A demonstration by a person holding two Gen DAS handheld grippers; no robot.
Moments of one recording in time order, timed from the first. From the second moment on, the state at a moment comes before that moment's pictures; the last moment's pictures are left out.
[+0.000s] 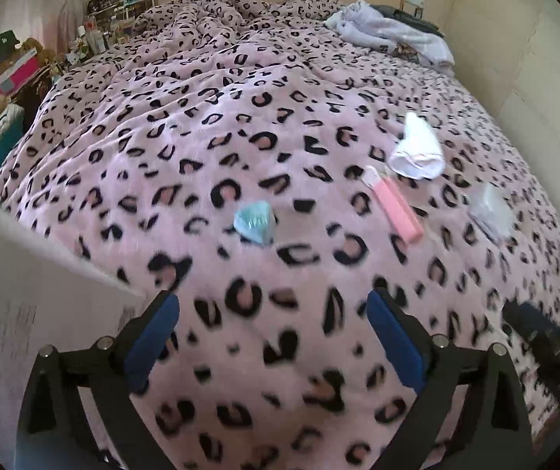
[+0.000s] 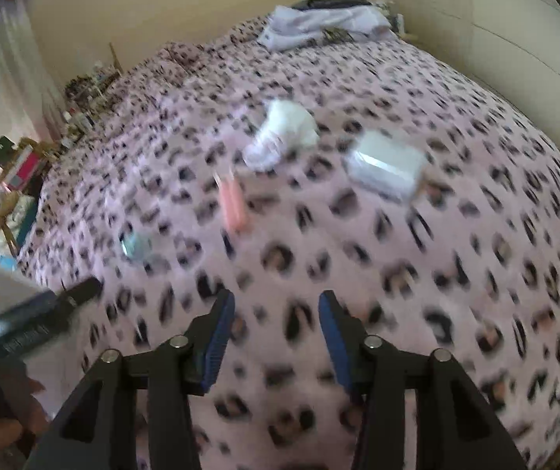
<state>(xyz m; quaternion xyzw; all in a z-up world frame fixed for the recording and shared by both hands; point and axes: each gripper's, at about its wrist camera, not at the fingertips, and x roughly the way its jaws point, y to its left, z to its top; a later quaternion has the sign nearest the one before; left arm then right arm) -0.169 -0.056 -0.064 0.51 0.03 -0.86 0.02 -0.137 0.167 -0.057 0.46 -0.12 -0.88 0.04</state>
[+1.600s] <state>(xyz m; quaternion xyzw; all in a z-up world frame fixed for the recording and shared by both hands) -0.275 -0.042 -0.166 0.54 0.01 -0.84 0.03 -0.280 0.106 -0.150 0.51 -0.07 -0.85 0.08</state>
